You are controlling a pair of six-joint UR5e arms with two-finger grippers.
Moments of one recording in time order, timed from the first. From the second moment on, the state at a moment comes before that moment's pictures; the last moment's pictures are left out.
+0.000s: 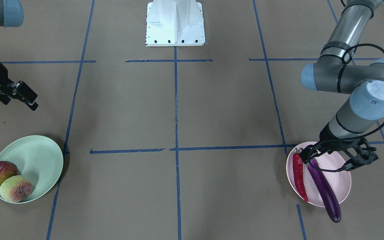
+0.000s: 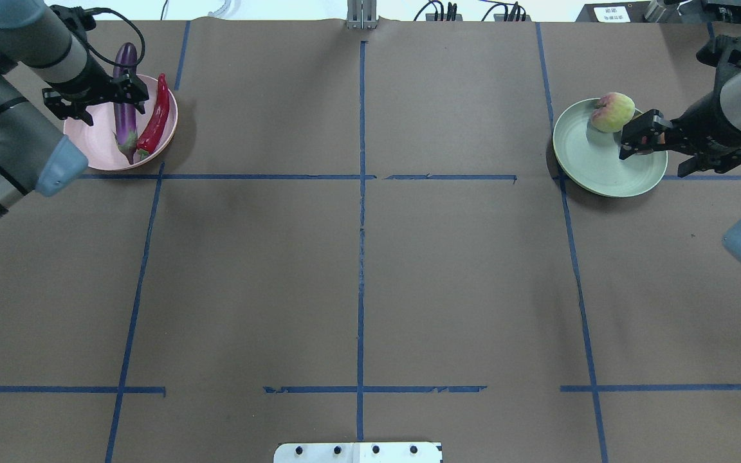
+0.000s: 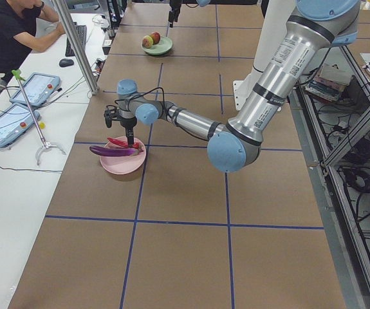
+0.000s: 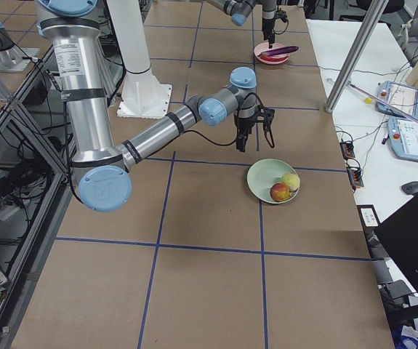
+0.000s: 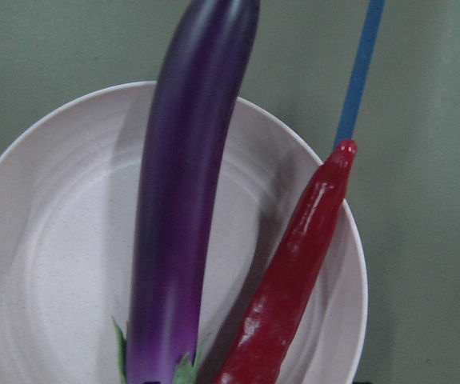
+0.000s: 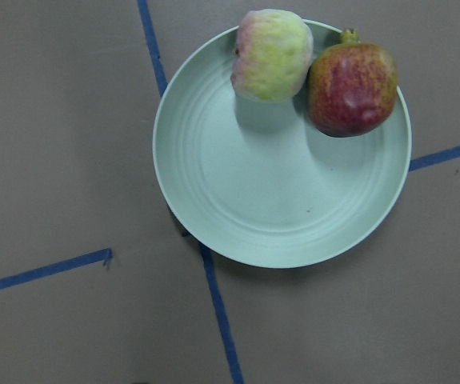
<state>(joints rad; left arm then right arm) -1.06 -2.06 -1.38 -1.85 -2.12 -1.01 1.06 -1.44 1.99 -1.51 2.16 1.05</state>
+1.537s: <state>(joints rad) -1.56 -1.60 -1.65 -1.48 -2.40 0.16 1.49 -1.69 1.94 -1.81 2.36 -0.04</state>
